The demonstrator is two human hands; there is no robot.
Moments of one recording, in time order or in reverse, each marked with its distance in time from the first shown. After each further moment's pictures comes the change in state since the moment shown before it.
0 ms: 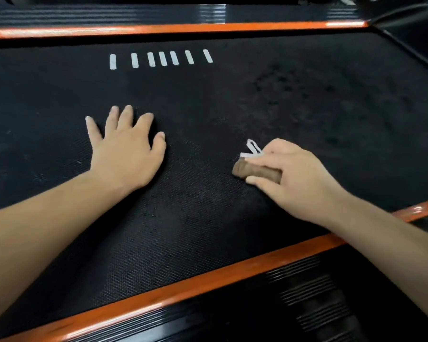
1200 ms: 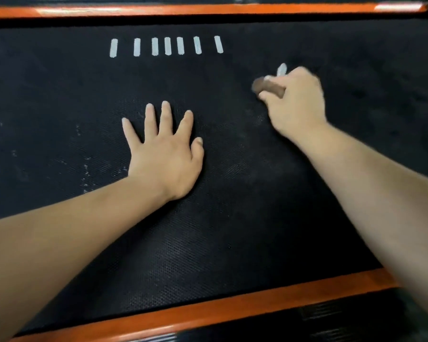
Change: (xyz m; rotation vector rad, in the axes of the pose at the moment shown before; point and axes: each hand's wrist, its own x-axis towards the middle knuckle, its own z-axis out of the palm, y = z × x) left_hand 0.007 0.081 0.014 0.050 -0.156 -0.042; right_hand 0.159 0.106 0.004 -0.094 0.337 0.226
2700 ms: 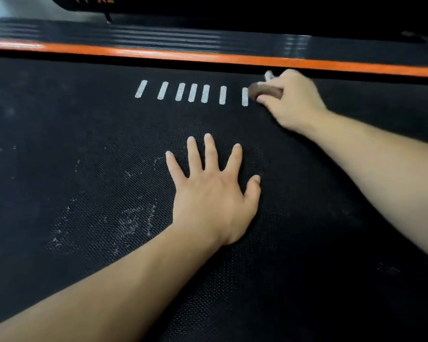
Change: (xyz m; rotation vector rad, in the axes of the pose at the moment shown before) left_hand 0.056 0.078 0.010 -0.023 0.099 -0.126; right_hand 0.151 -0.005 0.044 0.082 -0.201 -0.383
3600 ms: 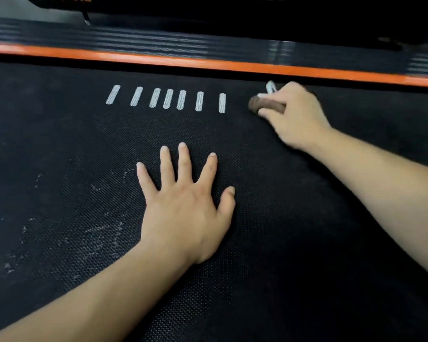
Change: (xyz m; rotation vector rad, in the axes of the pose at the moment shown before) left_hand 0.000 0.000 0.001 0.025 -0.005 -0.011; right_hand -0.021 0.041 -0.017 0.010 -0.017 0.029
